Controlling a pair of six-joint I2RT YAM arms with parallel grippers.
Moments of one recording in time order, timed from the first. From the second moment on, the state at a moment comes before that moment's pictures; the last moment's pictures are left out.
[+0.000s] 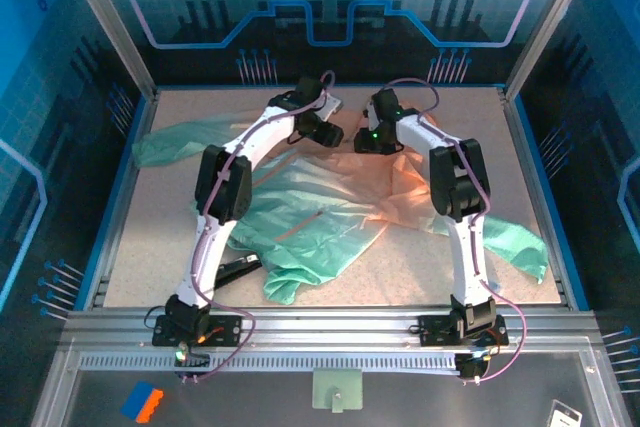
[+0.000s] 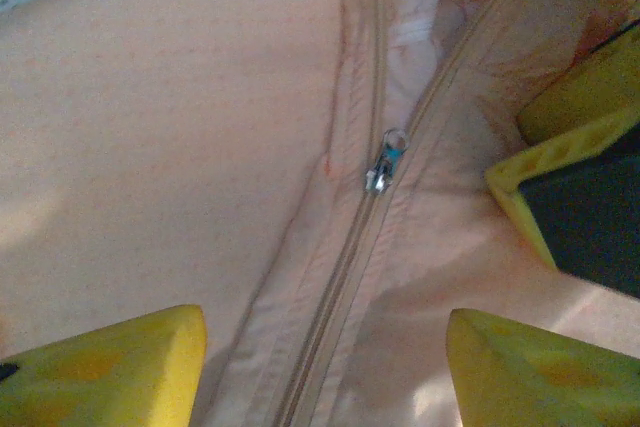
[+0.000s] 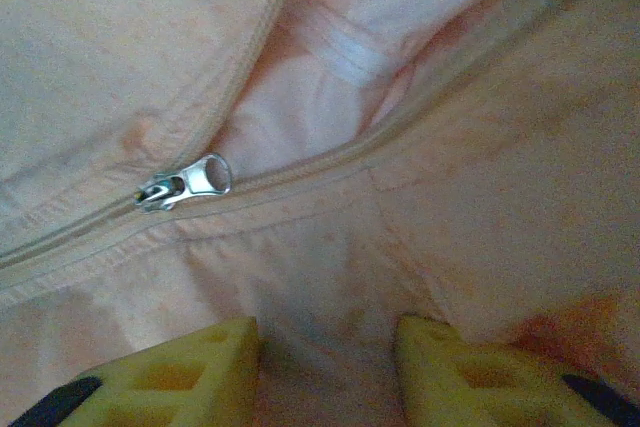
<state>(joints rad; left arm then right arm) -0.40 2.44 2.19 -0.74 0.22 0.10 0.28 2.31 1.80 -0.59 -0.20 0.24</state>
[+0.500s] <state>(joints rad) -0.42 2.61 2.37 -0.94 0.14 0.26 0.25 2.24 1.66 -0.49 -0.27 0.28</state>
